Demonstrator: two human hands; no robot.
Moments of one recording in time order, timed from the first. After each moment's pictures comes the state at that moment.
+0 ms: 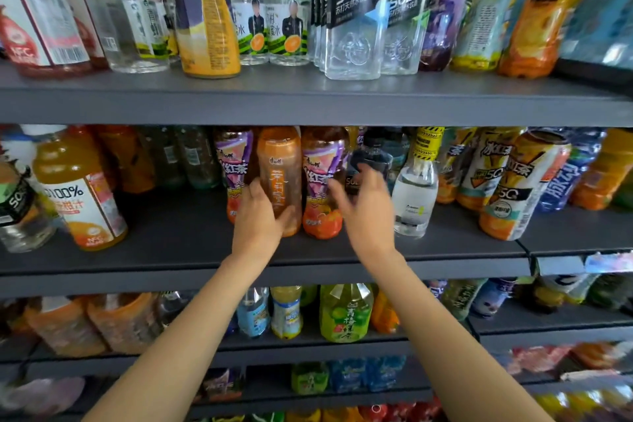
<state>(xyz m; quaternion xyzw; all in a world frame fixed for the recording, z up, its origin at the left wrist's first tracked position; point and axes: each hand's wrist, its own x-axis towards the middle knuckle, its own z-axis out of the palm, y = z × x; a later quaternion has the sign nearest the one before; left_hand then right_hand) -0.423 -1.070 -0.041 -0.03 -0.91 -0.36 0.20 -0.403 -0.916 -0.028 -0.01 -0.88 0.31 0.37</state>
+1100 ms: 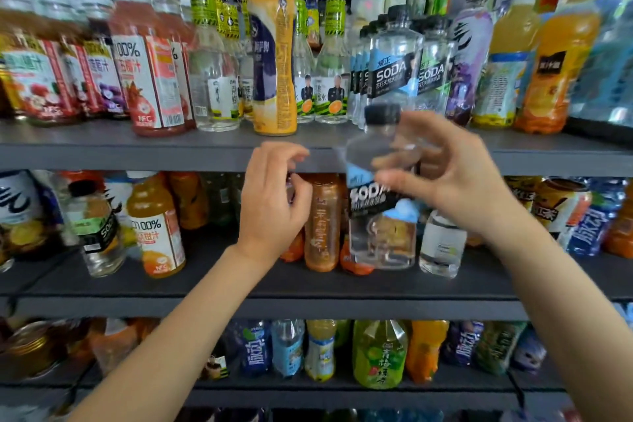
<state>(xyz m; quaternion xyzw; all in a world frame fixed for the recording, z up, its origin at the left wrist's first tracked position) -0.372 -1.113 0.068 -0.31 -0.68 -0.33 0.57 -0.304 -0.918 0.127 0.24 -0.81 0.46 0.26</state>
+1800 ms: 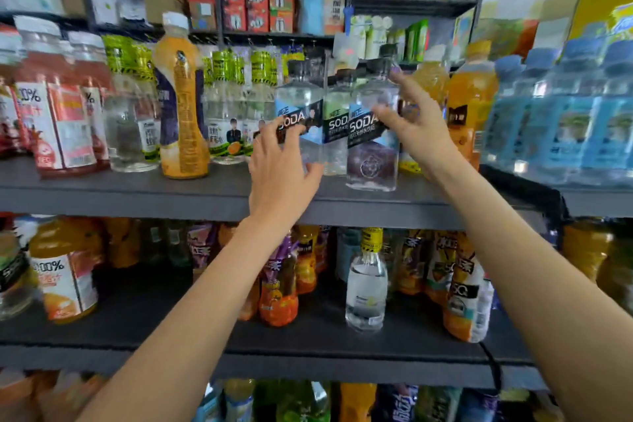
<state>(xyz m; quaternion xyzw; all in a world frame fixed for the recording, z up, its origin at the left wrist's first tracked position) -0.411 -0.958 0.140 -0.11 -0.86 -0.26 0.43 -0.421 -0.770 0.196 0.22 -0.79 0.44 0.36</state>
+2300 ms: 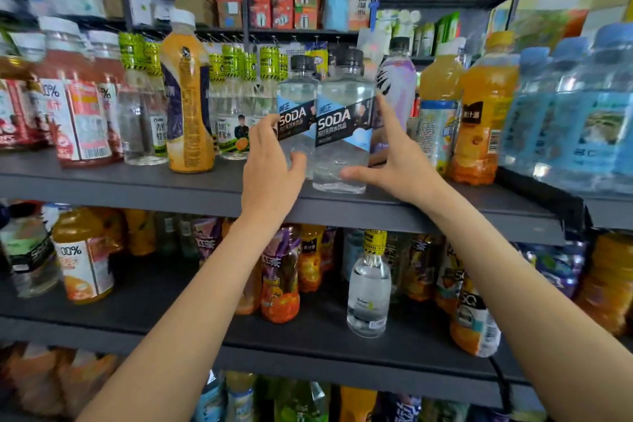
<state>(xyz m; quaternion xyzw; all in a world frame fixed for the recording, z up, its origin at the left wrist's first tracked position) -0.411 -0.961 0.138 -0.10 -0.79 -0.39 0.46 -0.410 -0.782 0.165 0.28 -0.85 0.35 0.28</state>
